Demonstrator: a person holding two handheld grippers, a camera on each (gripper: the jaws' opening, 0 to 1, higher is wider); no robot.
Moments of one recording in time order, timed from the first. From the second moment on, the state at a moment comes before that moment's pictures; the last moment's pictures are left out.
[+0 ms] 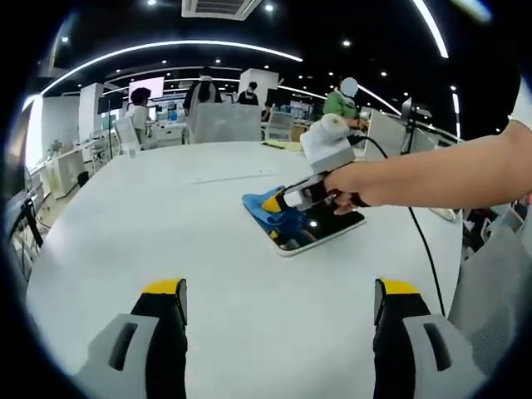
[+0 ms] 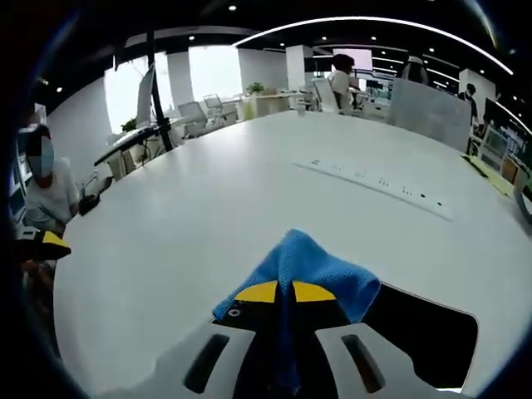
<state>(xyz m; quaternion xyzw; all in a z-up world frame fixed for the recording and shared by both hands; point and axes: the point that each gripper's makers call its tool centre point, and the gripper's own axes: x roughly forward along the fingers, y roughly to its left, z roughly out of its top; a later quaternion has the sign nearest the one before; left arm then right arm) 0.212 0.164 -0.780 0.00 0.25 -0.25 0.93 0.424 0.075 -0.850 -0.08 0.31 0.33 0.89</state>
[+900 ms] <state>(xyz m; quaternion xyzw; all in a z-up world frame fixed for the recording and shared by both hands) 0.209 0.169 -0.777 0.00 0.25 -0.25 0.94 0.412 0.078 -0.841 -0.08 0.31 0.33 0.89</state>
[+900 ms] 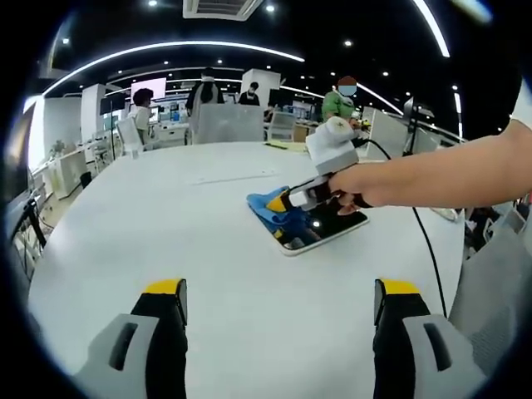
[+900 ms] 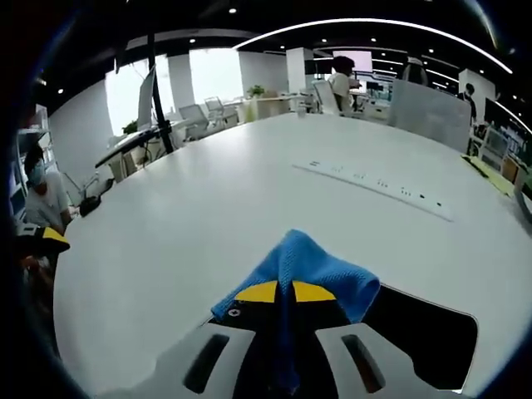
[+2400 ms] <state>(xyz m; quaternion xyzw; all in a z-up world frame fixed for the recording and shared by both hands) 0.211 0.165 -0.775 0.01 0.25 -0.25 0.93 0.430 0.023 -0.843 -0.08 0.31 0.29 0.90</state>
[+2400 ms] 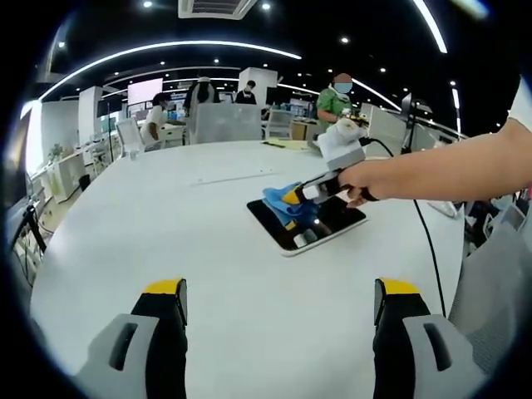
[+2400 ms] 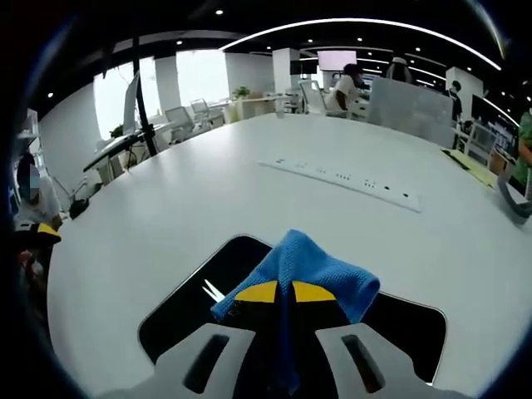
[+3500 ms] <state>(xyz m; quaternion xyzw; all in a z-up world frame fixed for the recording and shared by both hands) 0.214 0.154 -0.777 0.02 0.25 -0.27 0.93 0.410 -0.017 -0.829 -0.07 0.31 0.26 0.91</state>
